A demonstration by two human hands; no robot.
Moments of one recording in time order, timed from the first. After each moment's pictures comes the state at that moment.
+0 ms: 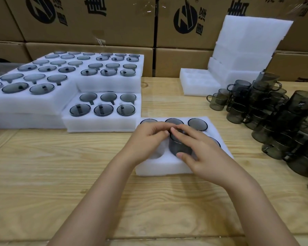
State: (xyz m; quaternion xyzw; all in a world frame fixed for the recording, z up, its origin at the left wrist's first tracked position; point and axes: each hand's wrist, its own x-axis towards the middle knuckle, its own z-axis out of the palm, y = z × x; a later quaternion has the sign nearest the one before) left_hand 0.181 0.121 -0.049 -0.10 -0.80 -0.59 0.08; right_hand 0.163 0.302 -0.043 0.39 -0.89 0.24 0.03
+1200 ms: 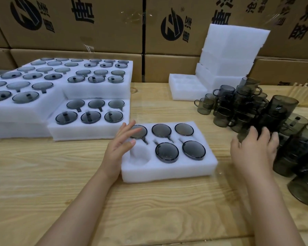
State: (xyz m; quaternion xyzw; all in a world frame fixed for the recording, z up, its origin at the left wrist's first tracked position) left_hand 0.185 0.097 -0.088 -0.04 -0.73 -0.66 0.17; right_hand 0.115 0.393 -0.059 -0.13 -0.96 0.19 0.18
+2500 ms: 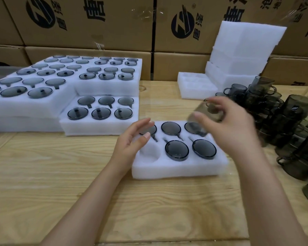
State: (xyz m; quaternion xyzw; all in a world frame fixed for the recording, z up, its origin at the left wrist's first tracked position) left_hand 0.188 0.102 -0.078 -0.08 -0.71 -0.67 0.20; right_hand 0.144 0.314 0.010 0.11 -0.88 0.43 0.18
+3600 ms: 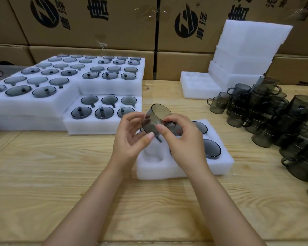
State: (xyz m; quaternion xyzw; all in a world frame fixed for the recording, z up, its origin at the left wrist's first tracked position) left_hand 0.195 0.106 -0.069 -0.09 -0.64 -0.71 0.27; right_hand 0.167 0.241 -0.033 0.21 -0.78 0.57 0.12
